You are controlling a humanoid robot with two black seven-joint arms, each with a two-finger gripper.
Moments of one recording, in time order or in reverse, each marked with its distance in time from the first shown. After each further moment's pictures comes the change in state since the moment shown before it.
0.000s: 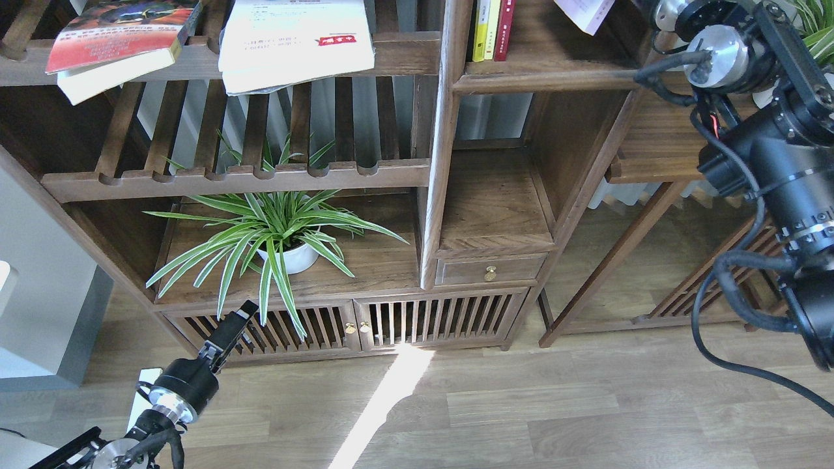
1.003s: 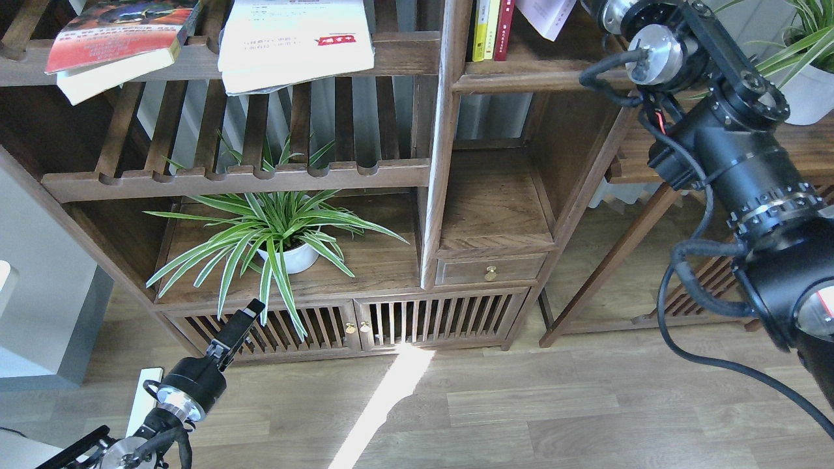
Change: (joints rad) left arm -0.006 -0.019 -0.002 0.000 0.000 0.000 0.000; right arm 0.084 0.123 -0.072 -0.155 -0.004 -0.057 0.059
